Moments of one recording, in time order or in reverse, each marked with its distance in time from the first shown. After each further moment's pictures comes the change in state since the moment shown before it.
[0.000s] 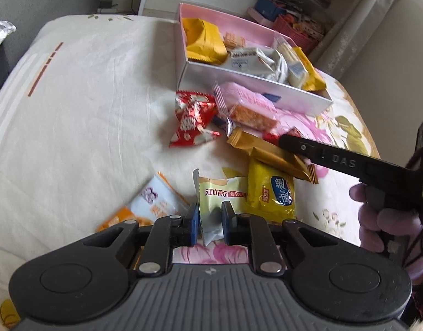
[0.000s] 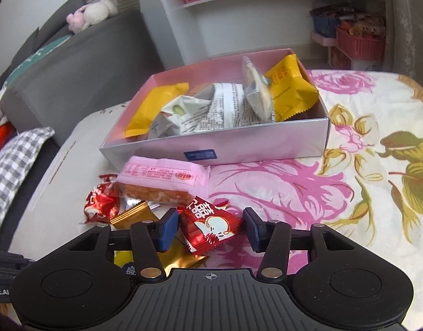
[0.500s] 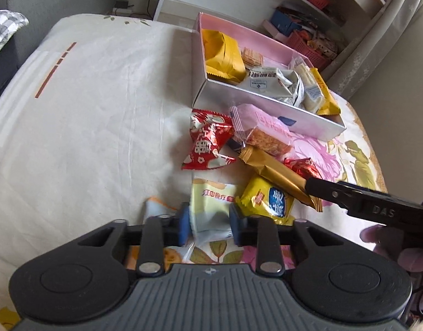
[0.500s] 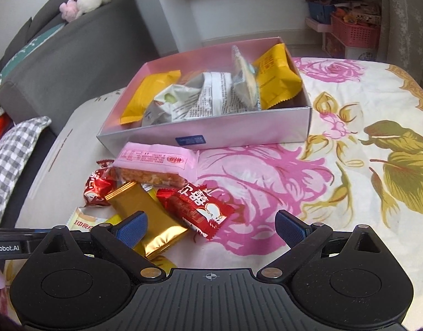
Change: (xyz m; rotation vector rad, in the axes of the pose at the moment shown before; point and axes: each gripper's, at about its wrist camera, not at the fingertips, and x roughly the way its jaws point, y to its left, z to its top) left arm 0.007 0.010 0.016 -0.081 -0.041 0.016; right arm -0.009 -0.009 0.005 0.041 0.093 -0.017
